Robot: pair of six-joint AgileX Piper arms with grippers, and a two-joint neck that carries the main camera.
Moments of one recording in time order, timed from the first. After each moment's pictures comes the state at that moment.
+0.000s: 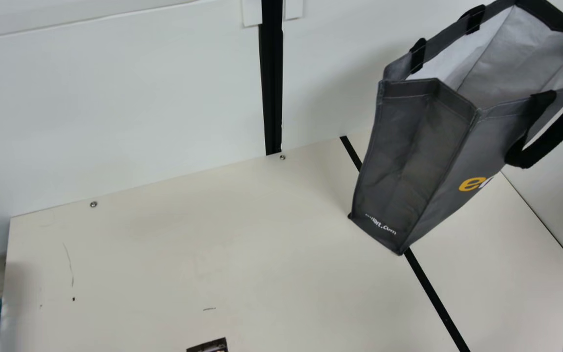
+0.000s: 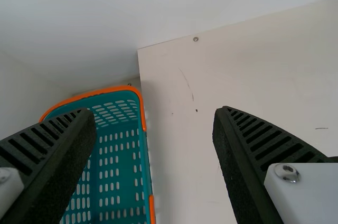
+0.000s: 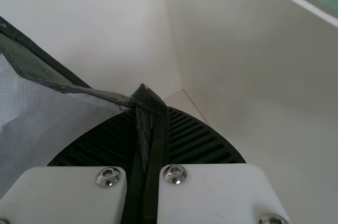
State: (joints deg) left arm -12.4 58.8 -81.6 9.0 68.5 4.8; right arm -50.0 104.9 -131.2 27.4 67.0 -15.1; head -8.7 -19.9
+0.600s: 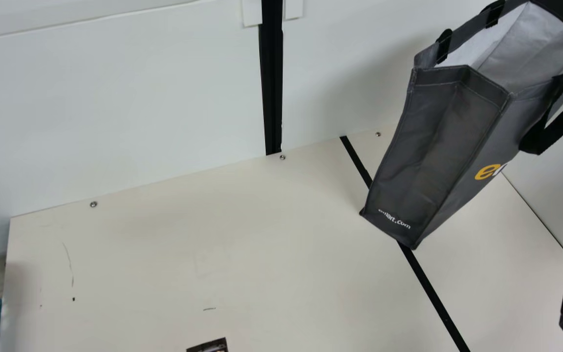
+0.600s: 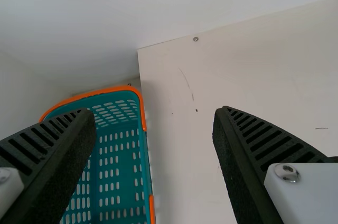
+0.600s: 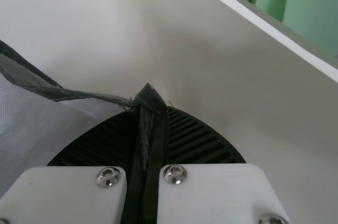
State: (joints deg) left arm -12.4 58.8 -81.6 9.0 68.5 4.8; right arm -49.8 117.1 -147.5 25.0 69.8 -10.9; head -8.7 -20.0
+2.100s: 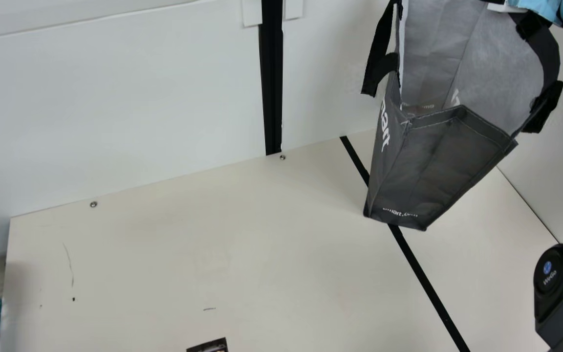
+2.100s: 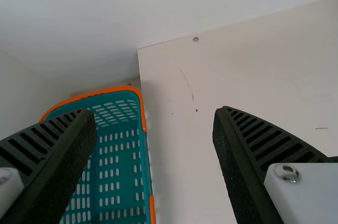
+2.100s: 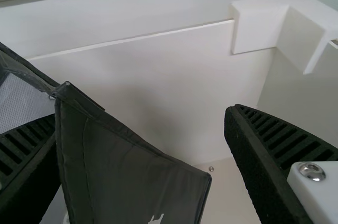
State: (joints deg) left arm -12.4 58.8 -81.6 9.0 68.5 4.8; right arm -37.3 113.2 -149.3 31.1 65.9 -18.9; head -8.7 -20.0
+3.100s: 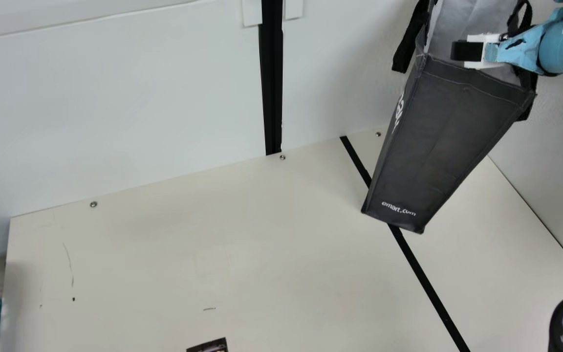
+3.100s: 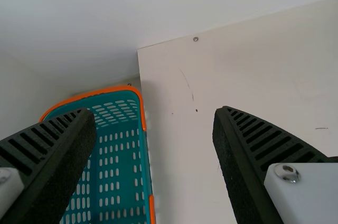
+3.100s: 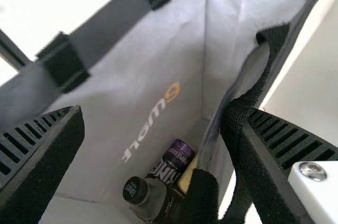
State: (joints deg) left arm -12.4 58.8 -81.6 9.0 68.5 4.8; right arm -35.8 99.1 -125.8 32.9 69.9 -29.0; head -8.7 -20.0
